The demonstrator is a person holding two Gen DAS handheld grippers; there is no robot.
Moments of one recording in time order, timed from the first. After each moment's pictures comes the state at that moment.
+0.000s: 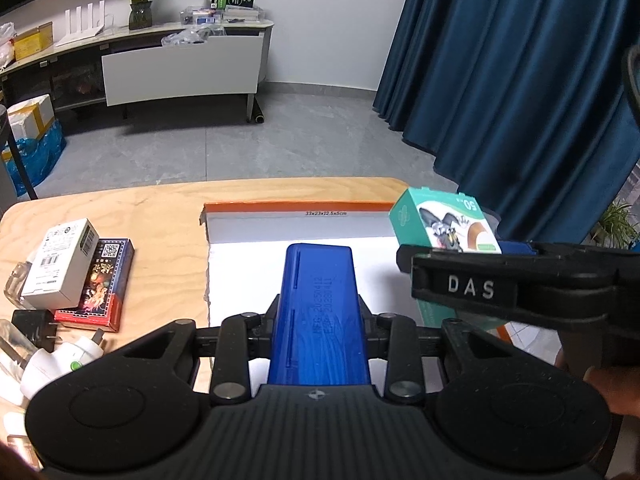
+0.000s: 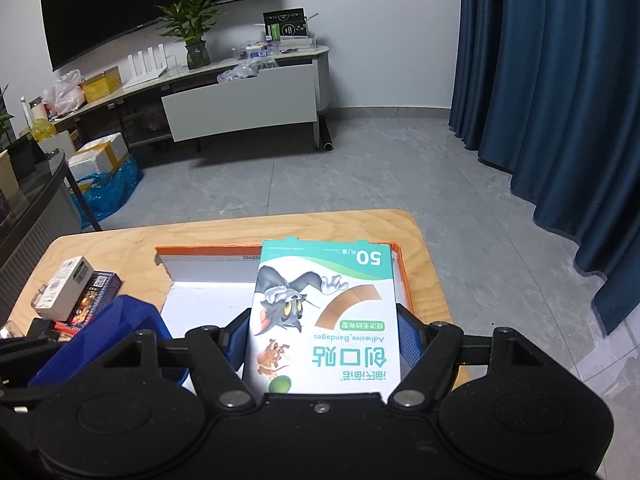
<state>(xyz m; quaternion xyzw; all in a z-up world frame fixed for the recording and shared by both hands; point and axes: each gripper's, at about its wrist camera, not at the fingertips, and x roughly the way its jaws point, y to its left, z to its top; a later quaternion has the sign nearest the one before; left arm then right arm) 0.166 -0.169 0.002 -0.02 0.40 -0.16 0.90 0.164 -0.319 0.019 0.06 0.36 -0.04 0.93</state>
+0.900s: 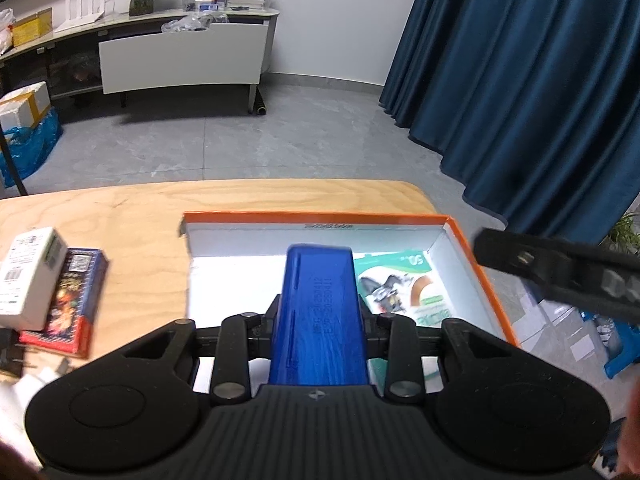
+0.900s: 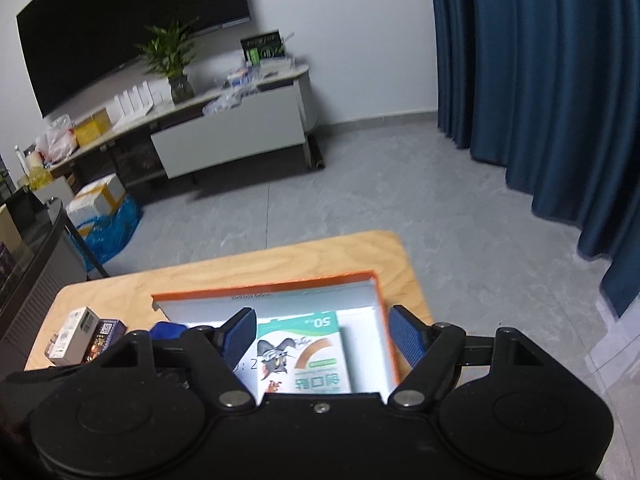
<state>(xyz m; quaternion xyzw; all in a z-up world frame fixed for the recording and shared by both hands) 0.200 -0.185 -0.009 -0.03 0.41 -0.16 0.90 0.147 -0.351 0.040 0.11 0.32 -0.06 0.94</state>
